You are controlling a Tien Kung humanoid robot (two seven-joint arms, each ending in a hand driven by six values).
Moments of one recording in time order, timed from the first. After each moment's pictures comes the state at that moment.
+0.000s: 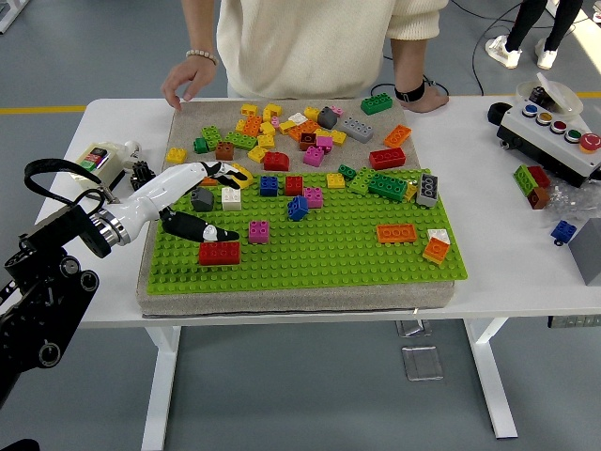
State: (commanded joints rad) left arm -0.47 0.16 -1.36 -1.09 2.16 -0.25 -0.41; right arm 0.14 -0.09 1.43 0.18 -0.50 -0.23 -0.02
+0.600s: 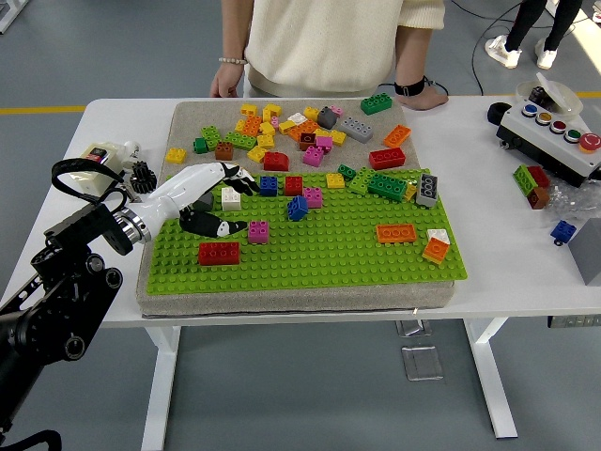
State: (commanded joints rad) left arm -0.52 0.10 -1.34 -1.02 2.19 -0.20 -0.41; right arm 0.14 -0.09 1.42 0.18 -0.50 -0.23 -0.02
